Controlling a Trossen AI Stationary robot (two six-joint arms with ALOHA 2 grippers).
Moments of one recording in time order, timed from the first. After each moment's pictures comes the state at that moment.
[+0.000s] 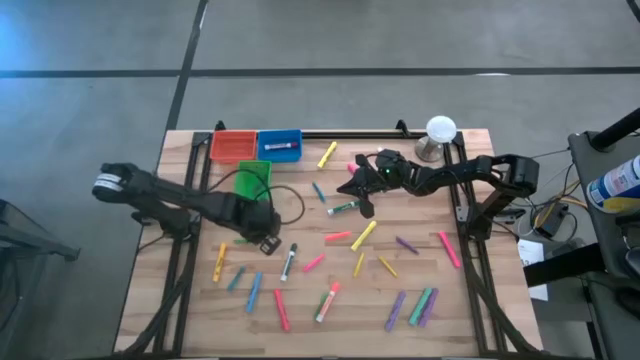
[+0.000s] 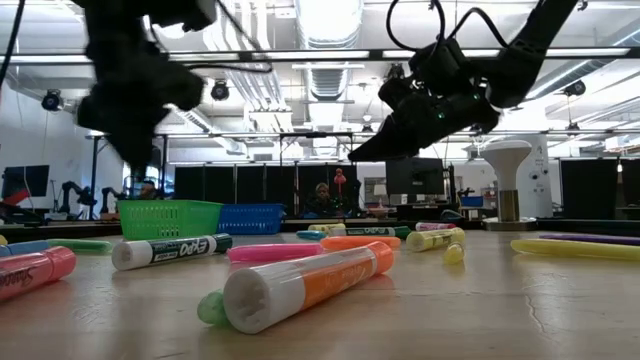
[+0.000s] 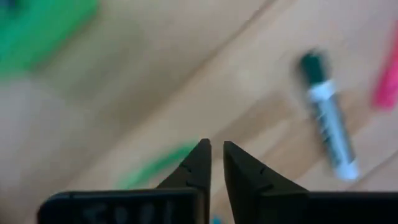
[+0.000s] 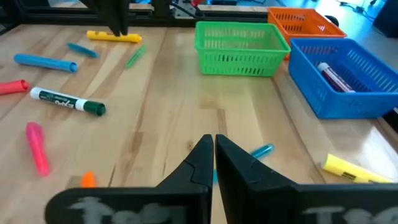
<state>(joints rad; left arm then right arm) -0.18 1.36 0.93 -0.94 -0.10 -1.06 -0.37 1.62 0.65 0.57 -0.37 -0.14</state>
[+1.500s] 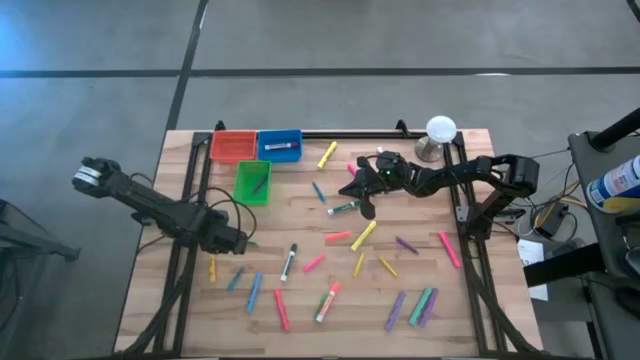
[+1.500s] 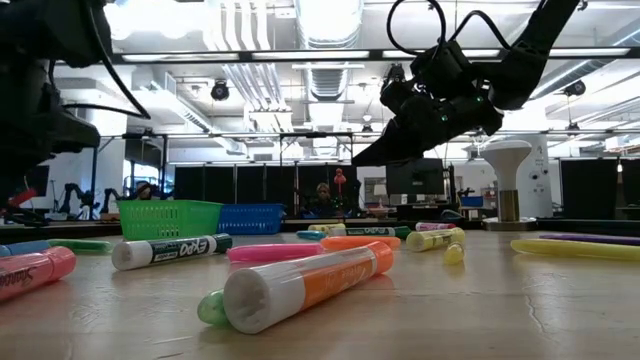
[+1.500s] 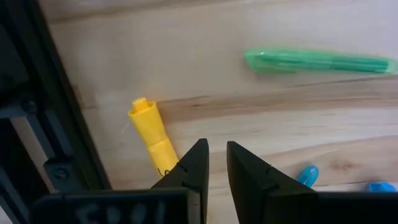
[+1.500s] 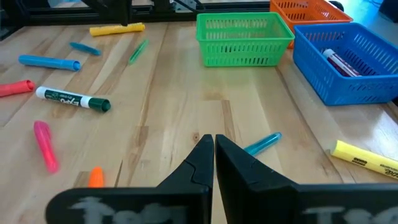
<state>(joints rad) -0.35 1.08 0.57 -1.02 0.10 -1.81 -0.37 1.62 0.63 0.56 -0.37 -0.10</state>
